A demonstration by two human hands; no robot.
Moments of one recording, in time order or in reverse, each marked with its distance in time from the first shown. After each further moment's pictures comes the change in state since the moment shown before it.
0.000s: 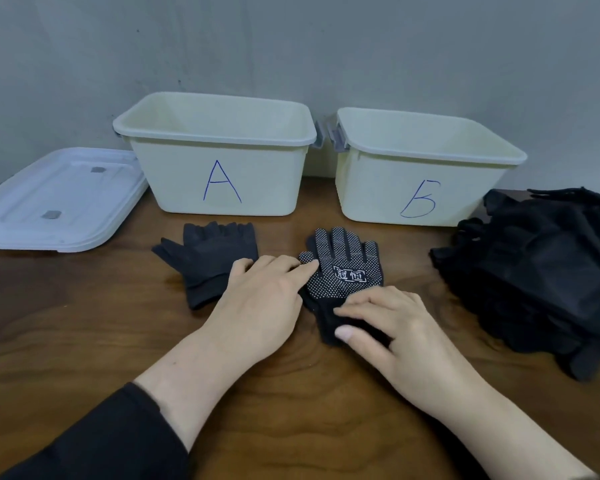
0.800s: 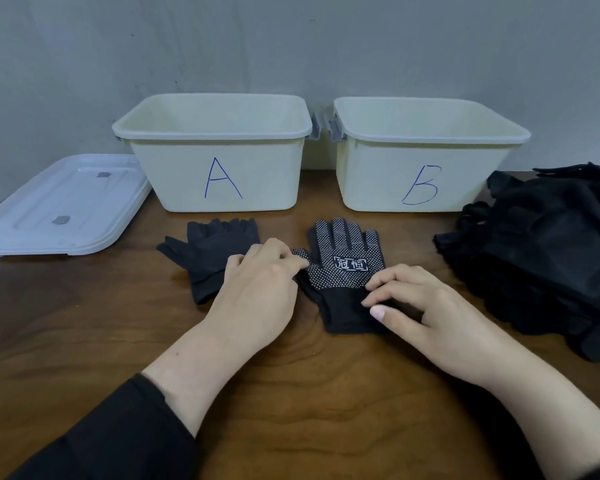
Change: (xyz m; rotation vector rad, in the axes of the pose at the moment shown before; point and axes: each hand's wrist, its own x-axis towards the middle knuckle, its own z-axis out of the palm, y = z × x) left_hand -0.002 0.000 -0.008 -0.033 0.041 -0.055; right_hand -0.004 0.022 -0.027 0.148 -0.193 0.125
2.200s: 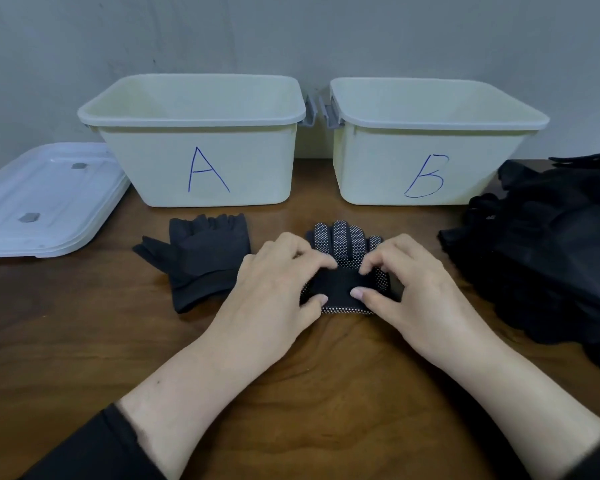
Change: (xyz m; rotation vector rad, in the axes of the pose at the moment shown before) left_hand 0.003 0.016 0.002 -0.198 0.015 0.109; right_hand 0.034 0.001 0.016 -0.084 0.251 0.061
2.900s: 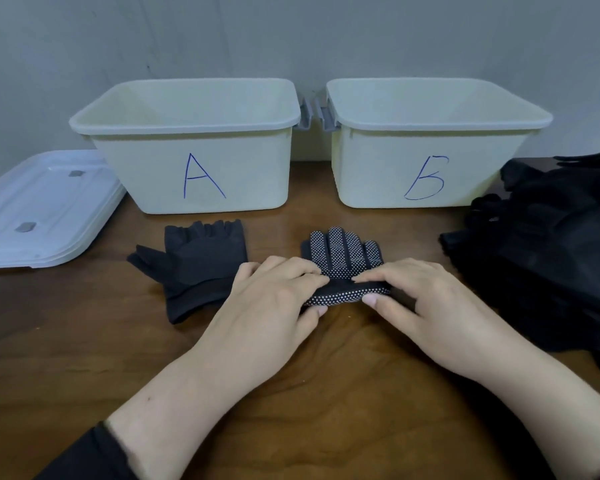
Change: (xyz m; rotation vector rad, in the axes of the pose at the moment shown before) left_hand 0.001 -0.005 0.005 0.119 -0.070 0.076; right_hand 0.000 0.013 -0.019 -0.033 -0.192 -0.039
